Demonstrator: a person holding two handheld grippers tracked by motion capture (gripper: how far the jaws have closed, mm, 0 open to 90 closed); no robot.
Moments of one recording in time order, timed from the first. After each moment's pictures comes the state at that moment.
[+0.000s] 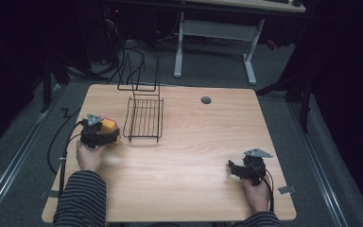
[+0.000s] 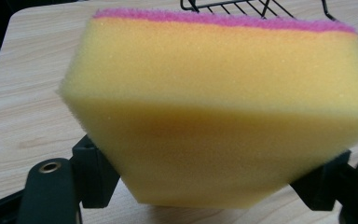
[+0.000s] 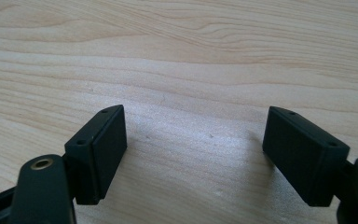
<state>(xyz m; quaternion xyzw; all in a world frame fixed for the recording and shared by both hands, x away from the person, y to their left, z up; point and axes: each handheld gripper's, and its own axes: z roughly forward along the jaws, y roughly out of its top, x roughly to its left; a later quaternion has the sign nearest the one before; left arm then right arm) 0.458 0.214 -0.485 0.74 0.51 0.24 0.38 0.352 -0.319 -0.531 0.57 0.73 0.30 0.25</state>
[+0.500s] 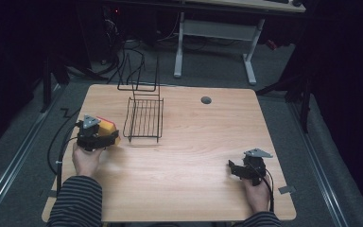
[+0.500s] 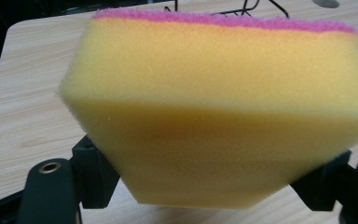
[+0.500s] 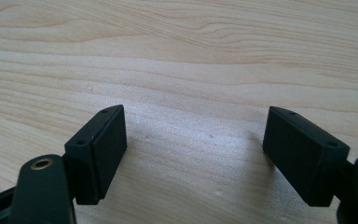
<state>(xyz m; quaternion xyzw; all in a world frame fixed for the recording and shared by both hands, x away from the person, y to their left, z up) 0.438 0.216 -0.468 0.74 0.49 0.23 0.39 0.352 -0.319 -0.531 0.57 0.73 0.30 0.25</state>
